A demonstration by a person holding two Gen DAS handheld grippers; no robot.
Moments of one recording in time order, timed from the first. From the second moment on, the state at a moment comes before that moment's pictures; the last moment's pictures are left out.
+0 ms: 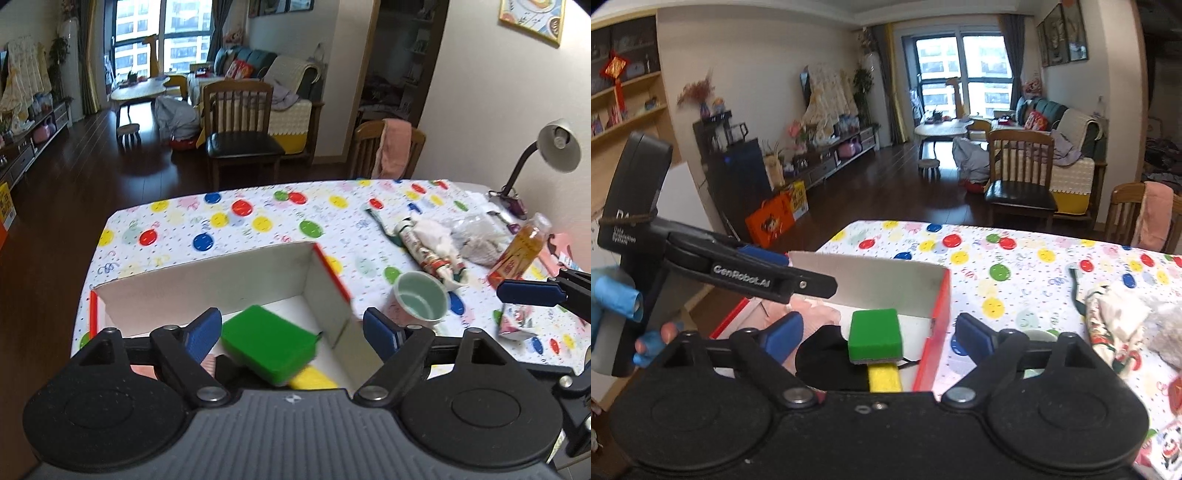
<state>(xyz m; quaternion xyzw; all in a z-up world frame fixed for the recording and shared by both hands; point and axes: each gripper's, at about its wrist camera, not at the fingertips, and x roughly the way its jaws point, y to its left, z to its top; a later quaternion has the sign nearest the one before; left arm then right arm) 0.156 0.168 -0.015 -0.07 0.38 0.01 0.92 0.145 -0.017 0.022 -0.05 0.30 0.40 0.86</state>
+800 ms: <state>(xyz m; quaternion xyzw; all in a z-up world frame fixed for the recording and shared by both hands) 0.197 -0.004 -0.014 -0.06 0.34 -0.07 0.94 0.154 -0.220 -0.004 0.00 0.31 0.29 0.91</state>
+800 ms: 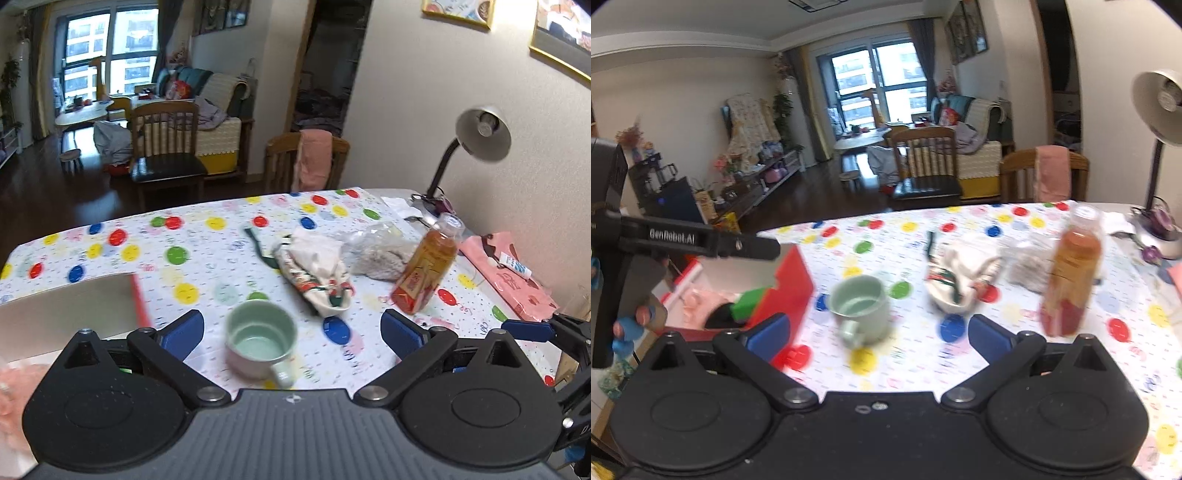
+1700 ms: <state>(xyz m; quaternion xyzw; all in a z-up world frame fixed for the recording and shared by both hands) 0.383 -0.111 -0.070 -0.05 0.41 -0.06 0.91 0.245 -0.343 -0.101 0.01 0.41 0.19 0.89</state>
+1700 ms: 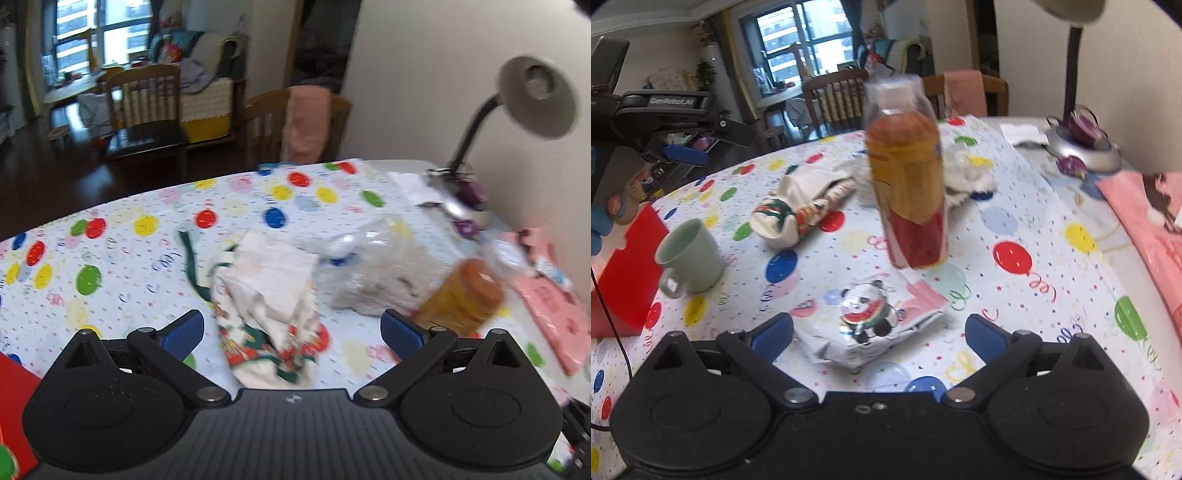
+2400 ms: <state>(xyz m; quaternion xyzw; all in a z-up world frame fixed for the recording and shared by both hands) 0.479 -0.133 -0.144 0.05 0.46 0.00 0.89 0.291 -0.345 -0.144 0.04 0.45 0.19 0.87</state>
